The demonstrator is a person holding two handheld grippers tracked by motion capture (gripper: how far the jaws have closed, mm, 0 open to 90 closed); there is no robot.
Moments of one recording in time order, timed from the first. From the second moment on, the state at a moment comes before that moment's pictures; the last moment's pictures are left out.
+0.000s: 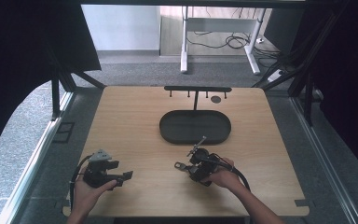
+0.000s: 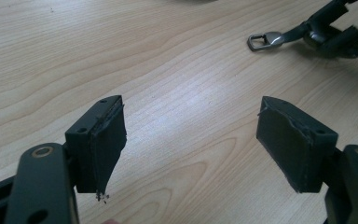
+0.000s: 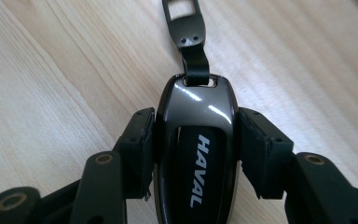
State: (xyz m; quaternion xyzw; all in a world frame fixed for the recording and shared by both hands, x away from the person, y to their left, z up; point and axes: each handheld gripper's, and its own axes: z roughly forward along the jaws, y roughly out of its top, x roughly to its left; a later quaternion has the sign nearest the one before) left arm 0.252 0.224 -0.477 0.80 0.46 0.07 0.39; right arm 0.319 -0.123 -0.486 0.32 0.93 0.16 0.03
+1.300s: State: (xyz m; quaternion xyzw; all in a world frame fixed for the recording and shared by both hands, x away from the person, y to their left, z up) left arm 0.252 0.225 -0.478 0.80 0.46 0.07 0.39; right arm 0.327 -0.140 -0.427 0.33 0.91 0.23 0.08
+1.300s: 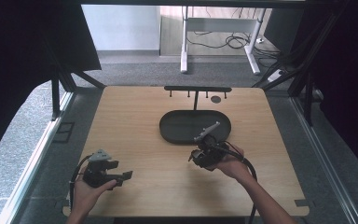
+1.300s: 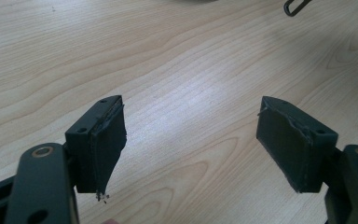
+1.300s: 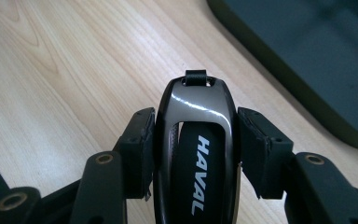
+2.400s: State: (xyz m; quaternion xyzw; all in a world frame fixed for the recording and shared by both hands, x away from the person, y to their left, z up) left arm 0.252 0.227 -0.477 0.79 0.46 0.07 0.39; right arm 0.358 -0.150 -0.386 0.34 0.89 0.26 0.12
